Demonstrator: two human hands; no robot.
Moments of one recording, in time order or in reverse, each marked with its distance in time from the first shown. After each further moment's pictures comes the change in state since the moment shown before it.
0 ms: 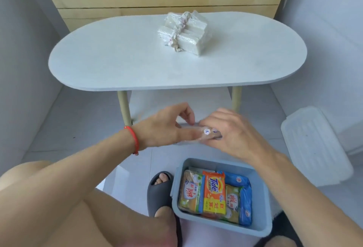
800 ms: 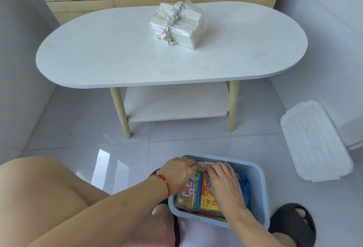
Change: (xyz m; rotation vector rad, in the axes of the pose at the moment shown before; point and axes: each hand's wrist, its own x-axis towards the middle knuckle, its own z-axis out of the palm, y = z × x) left_hand 0.019 -0.133 0.145 0.948 -0.268 0.192; right_hand -0.146 -0.005 0.162 -0.179 -0.216 0.501
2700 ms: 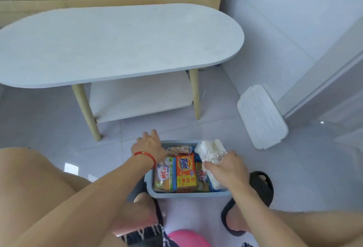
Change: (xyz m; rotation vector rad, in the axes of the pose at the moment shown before) left_hand 0.003 0.019 -0.051 -0.248 -0.004 -0.662; right_hand -0.048 0.017 -0.103 0.366 -0.116 0.918
